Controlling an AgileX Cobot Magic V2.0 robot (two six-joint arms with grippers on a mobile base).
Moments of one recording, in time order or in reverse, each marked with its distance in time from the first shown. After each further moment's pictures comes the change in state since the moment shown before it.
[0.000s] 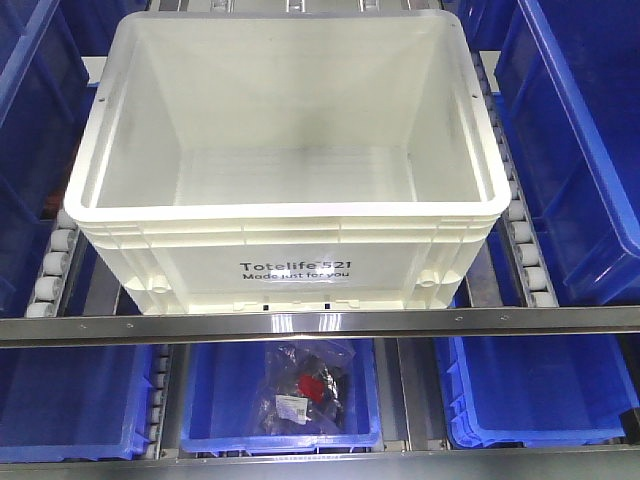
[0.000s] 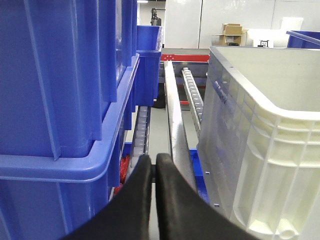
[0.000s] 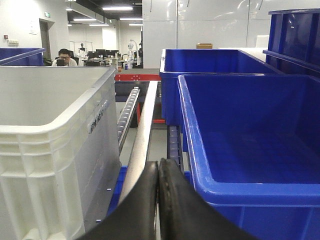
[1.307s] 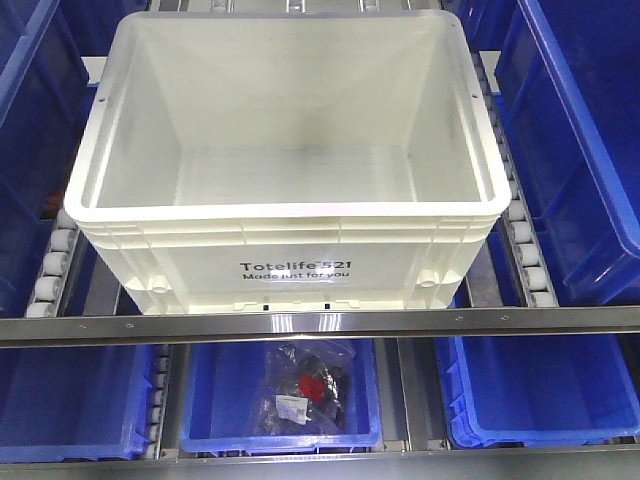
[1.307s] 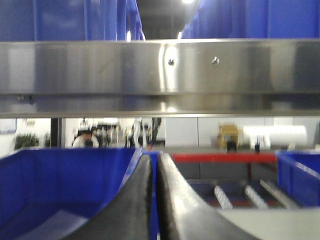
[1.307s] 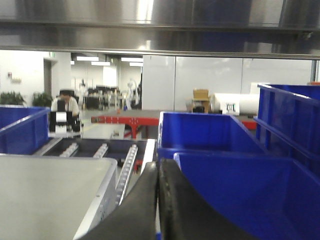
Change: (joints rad) left arm 0.000 0.114 -0.617 0.042 0.184 0.008; right arm 0.000 0.167 -0.524 0.000 0.260 -0.038
